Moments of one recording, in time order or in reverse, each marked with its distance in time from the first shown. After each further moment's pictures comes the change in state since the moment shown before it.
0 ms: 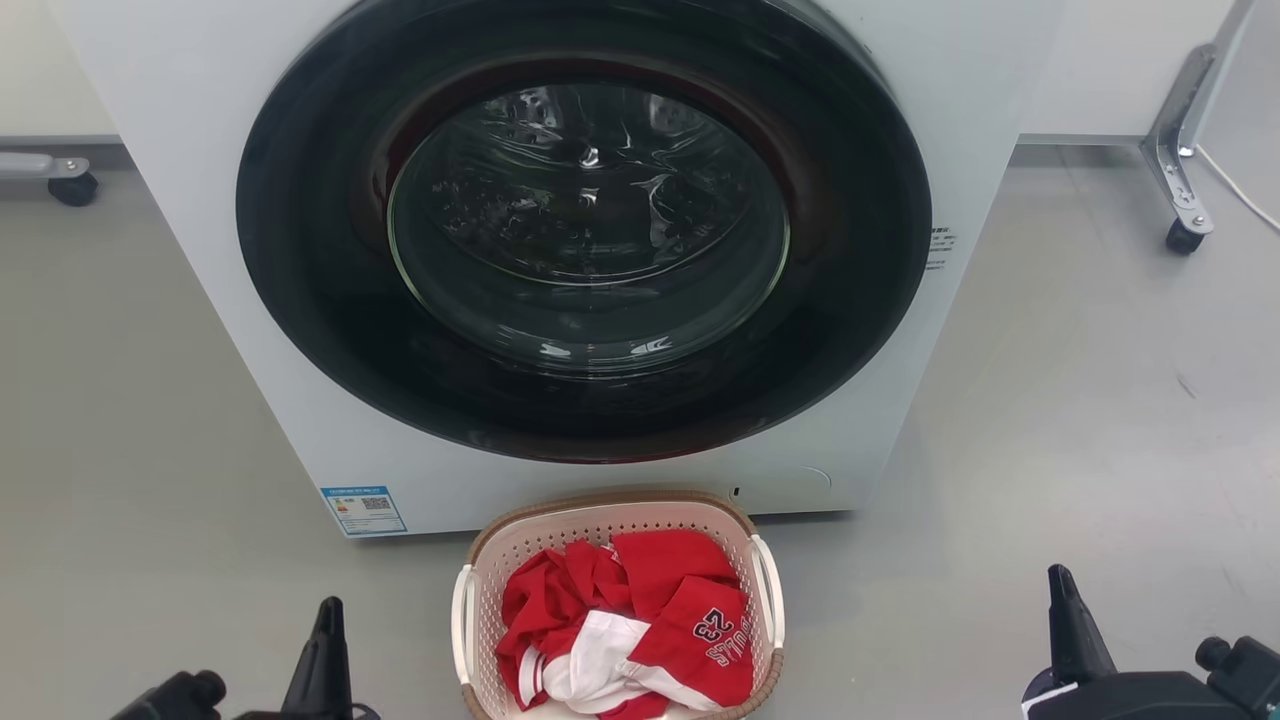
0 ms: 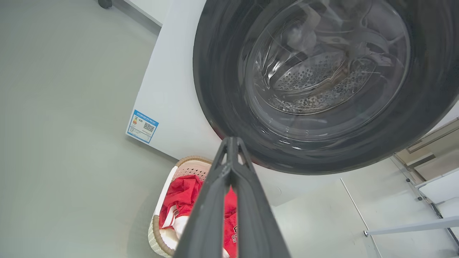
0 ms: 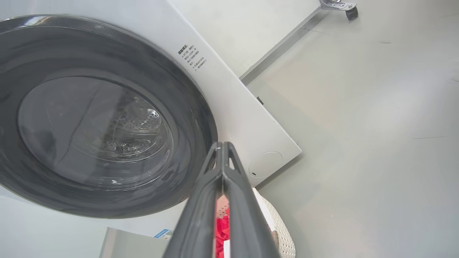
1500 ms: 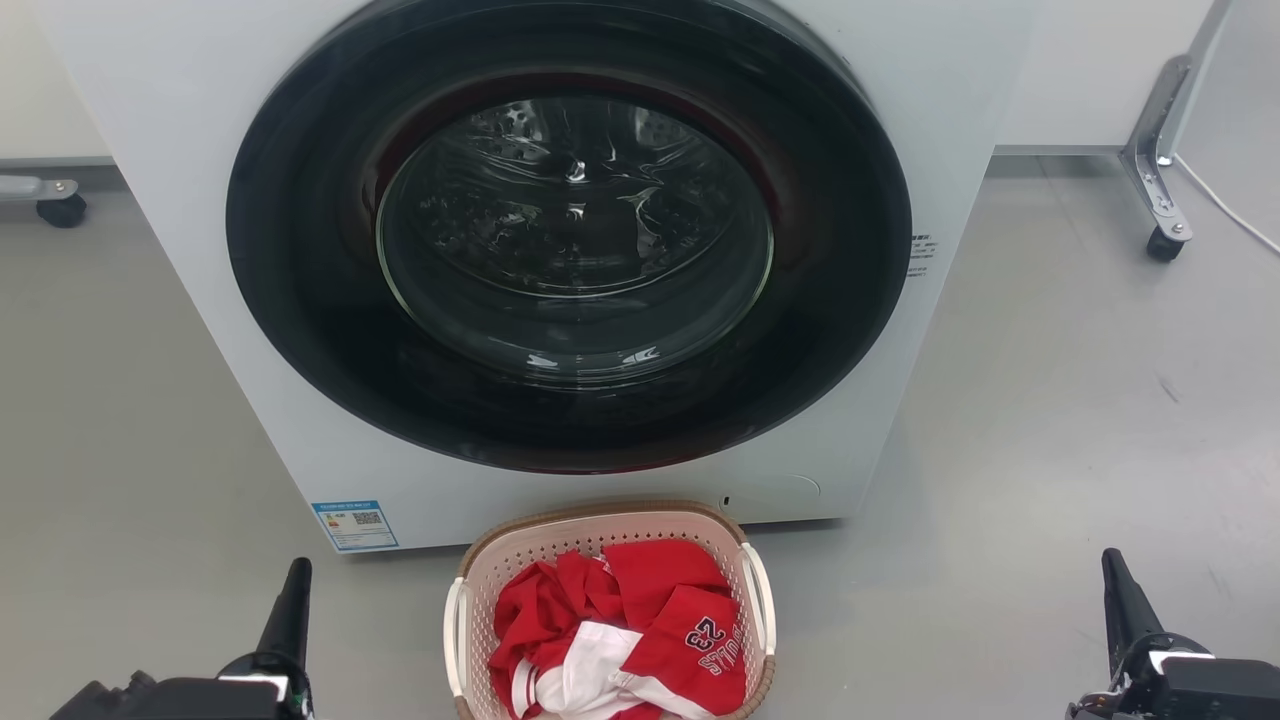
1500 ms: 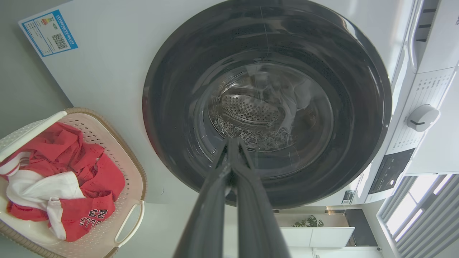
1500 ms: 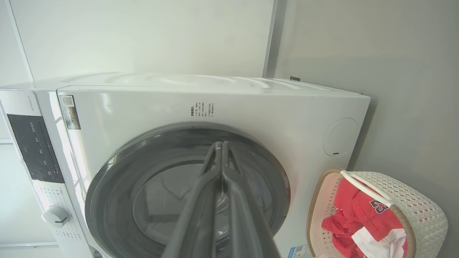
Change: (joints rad) left arm -0.108 -0.012 0.126 0.100 -0.733 -0.123 0.170; right arm -0.088 0.023 -0.179 0.113 0.675 0.126 0.169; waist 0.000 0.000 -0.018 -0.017
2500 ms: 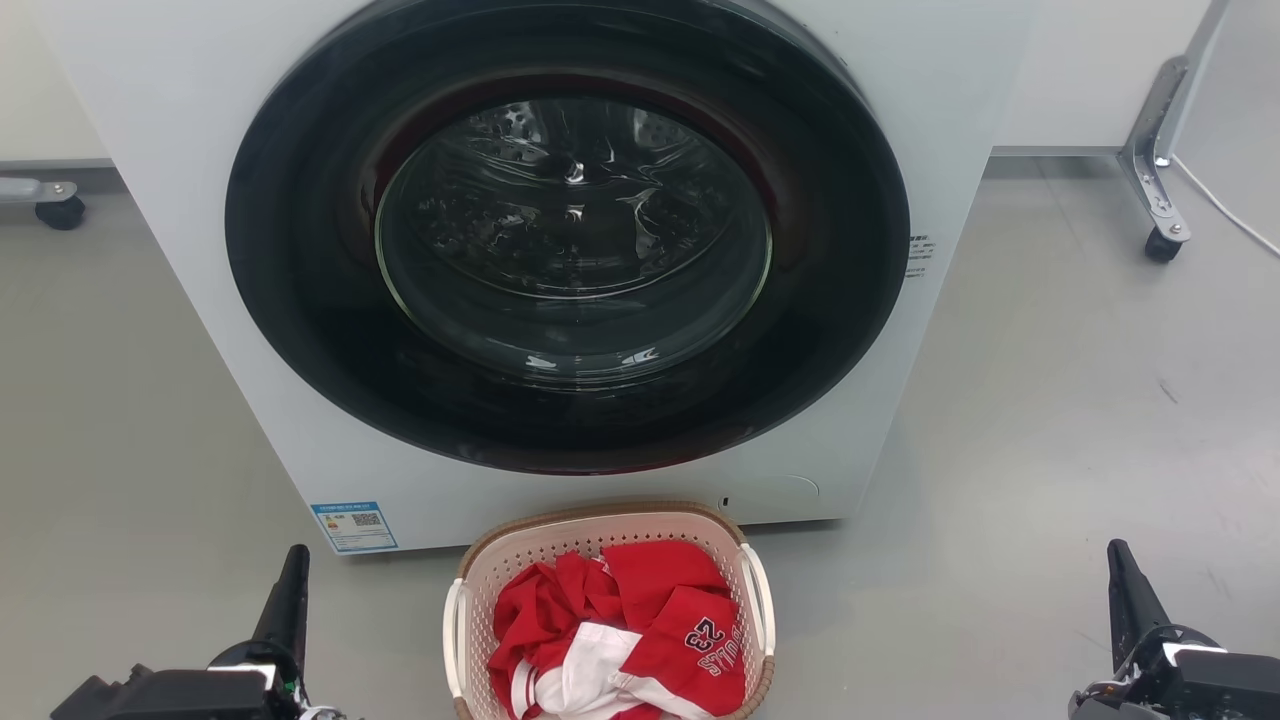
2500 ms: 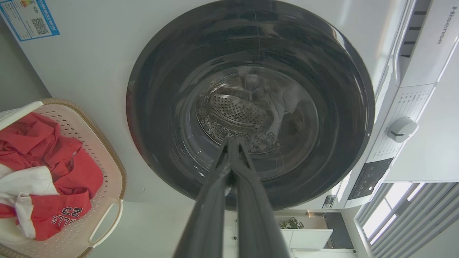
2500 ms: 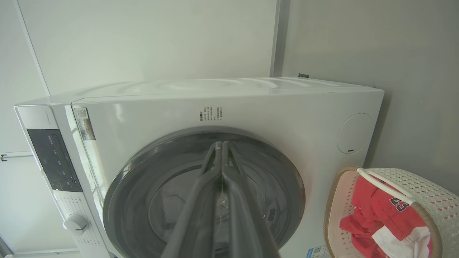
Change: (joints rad) left arm -0.021 -0.003 0.017 0.013 -0.099 -0.017 0.023; right arm -0.018 0.003 -0.023 0.019 0.084 0.017 0.023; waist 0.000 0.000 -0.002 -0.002
